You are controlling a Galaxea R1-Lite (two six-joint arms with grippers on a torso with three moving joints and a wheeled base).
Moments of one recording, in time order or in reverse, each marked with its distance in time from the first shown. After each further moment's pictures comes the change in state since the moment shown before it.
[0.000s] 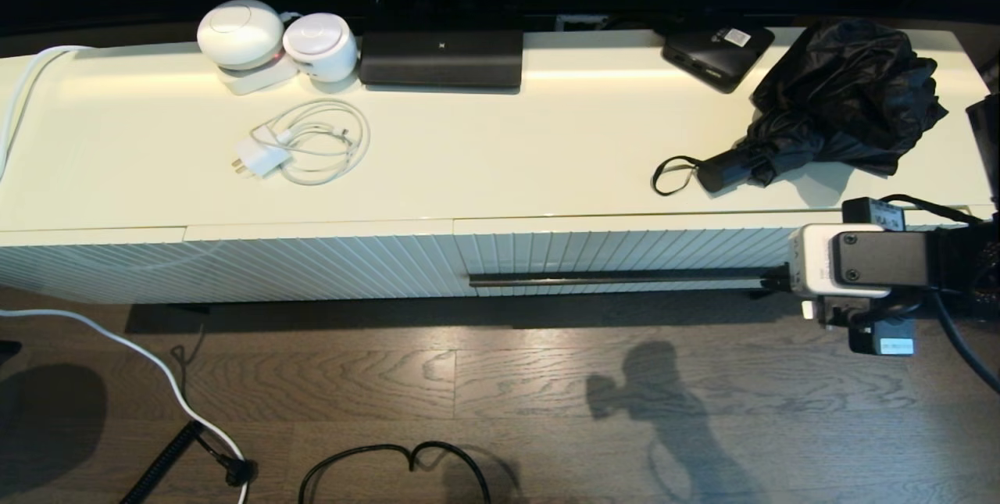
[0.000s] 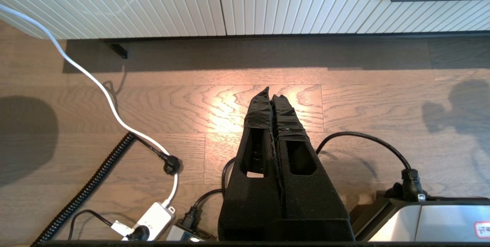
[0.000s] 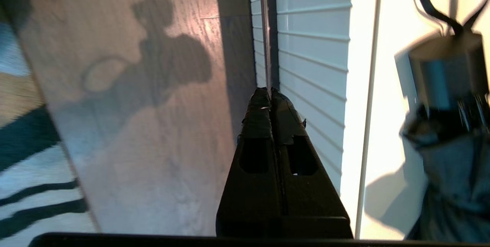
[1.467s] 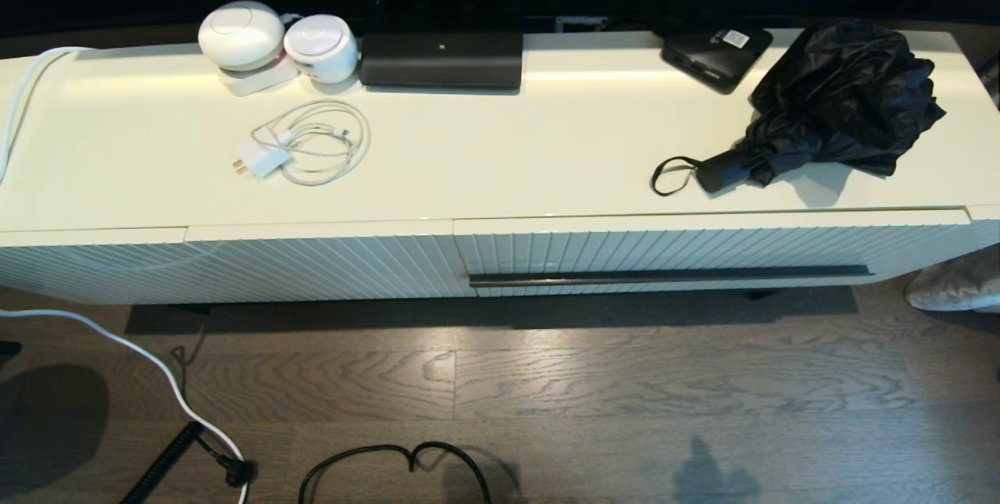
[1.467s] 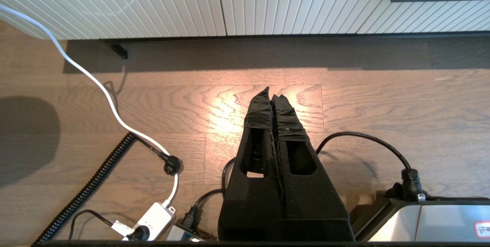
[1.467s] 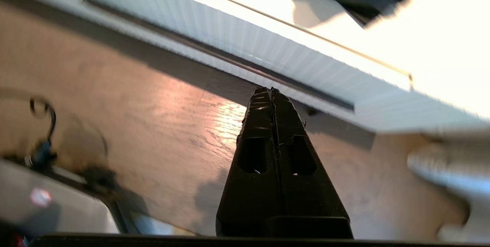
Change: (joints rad) left arm 0.000 0.000 -0.001 0.000 0.000 0.000; right arm -0.307 -0.824 0.351 -0.065 0.094 0.967
